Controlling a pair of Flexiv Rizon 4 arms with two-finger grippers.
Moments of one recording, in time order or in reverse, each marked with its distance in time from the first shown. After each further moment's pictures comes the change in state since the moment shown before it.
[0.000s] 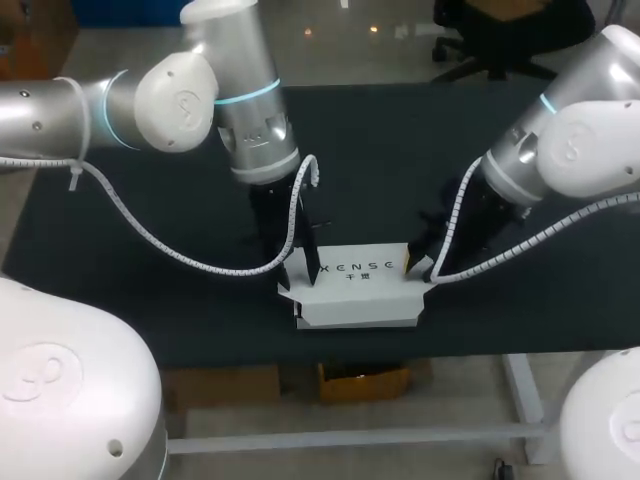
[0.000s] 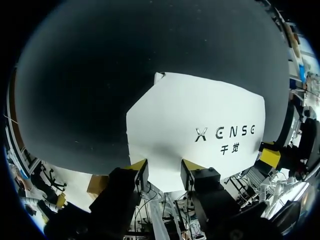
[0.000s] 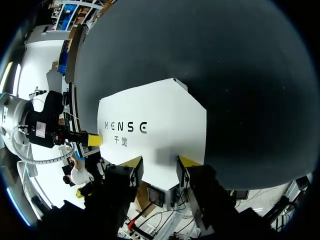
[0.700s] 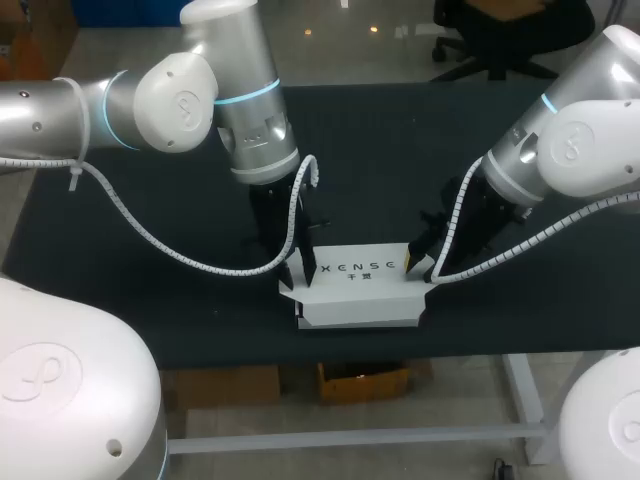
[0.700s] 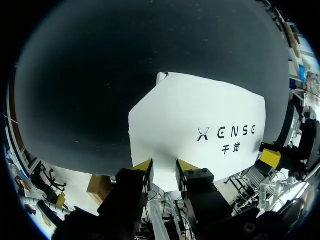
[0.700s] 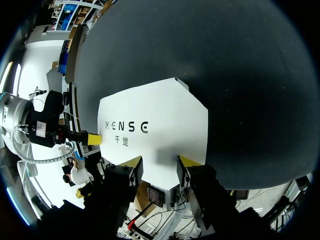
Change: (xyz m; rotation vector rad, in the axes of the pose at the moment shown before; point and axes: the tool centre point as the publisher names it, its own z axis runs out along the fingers) left arm 0.000 0.000 0.000 0.000 0.001 0.000; right arm 0.000 -0.001 -0.001 0.000 0.001 -0.001
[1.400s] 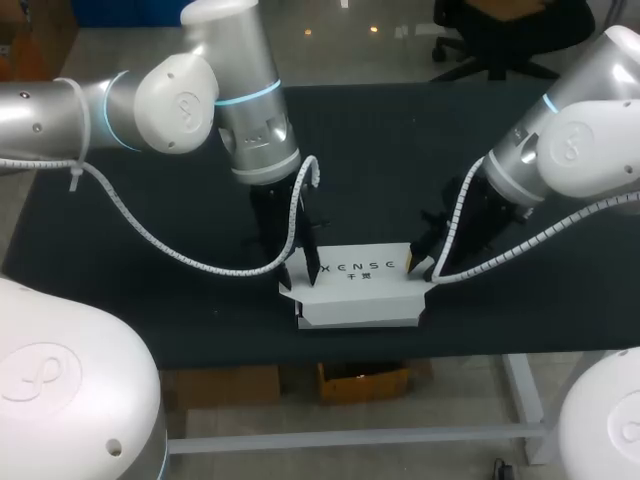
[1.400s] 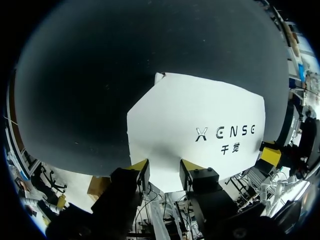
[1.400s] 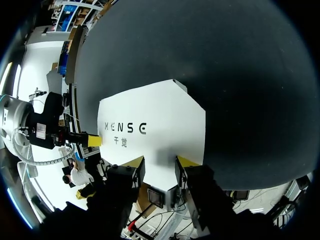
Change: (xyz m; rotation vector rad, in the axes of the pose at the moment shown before) left arm 0.001 -0.001 0.001 0.014 -0.001 0.011; right arm -0.002 0.001 0.000 -0.011 -0.001 0.005
